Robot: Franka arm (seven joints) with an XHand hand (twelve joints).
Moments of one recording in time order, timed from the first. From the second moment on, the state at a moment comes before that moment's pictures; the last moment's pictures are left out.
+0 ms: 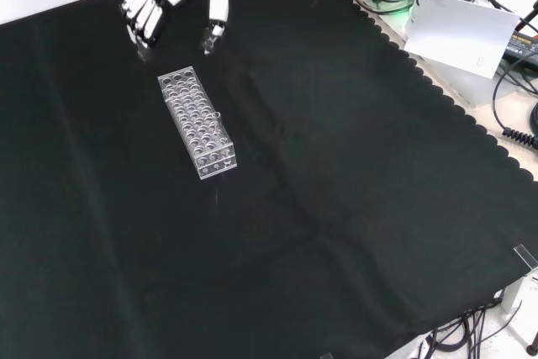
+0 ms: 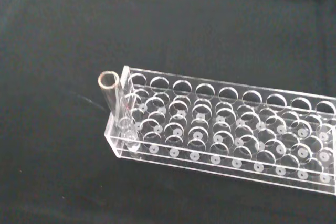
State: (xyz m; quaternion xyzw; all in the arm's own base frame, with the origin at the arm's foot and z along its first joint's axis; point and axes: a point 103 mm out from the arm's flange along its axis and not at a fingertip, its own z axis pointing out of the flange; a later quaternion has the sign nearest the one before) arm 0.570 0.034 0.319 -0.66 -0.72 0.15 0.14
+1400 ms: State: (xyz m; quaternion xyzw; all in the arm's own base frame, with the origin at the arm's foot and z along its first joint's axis) arm 0.565 0.058 0.225 -0.62 -0.72 0.23 0.21
